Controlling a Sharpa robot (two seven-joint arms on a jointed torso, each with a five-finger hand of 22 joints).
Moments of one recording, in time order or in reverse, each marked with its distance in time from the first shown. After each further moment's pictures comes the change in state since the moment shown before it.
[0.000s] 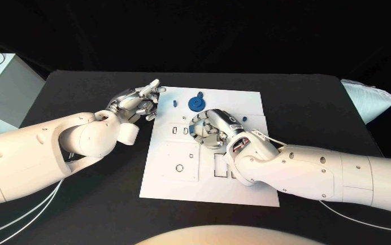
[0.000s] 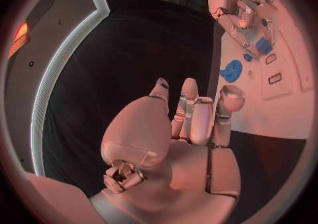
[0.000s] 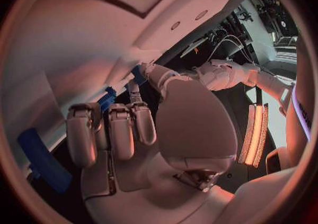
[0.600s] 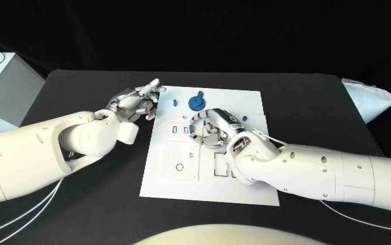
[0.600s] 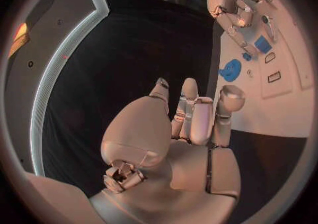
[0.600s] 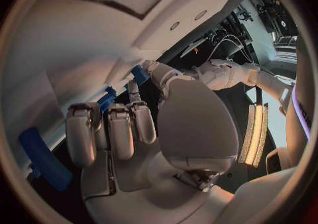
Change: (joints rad) left arm 0.000 0.000 0.000 -0.005 -0.002 0.001 -0.007; left_hand 0.000 0.000 0.000 0.000 0.000 0.000 0.000 0.000 -0.001 0.000 0.000 0.000 -0.001 0.000 0.000 0.000 0.002 0.000 0.000 0.000 0.000 0.001; right arm 0.000 -0.006 0.000 0.008 0.000 -0.004 -0.002; right_hand -0.015 -0.015 -0.111 0.017 -0.047 -0.059 0.015 -0.035 -0.020 -0.022 0.024 -0.041 0.001 -0.001 0.017 0.000 0.000 0.000 0.002 0.017 -0.010 0.000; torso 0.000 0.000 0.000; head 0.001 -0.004
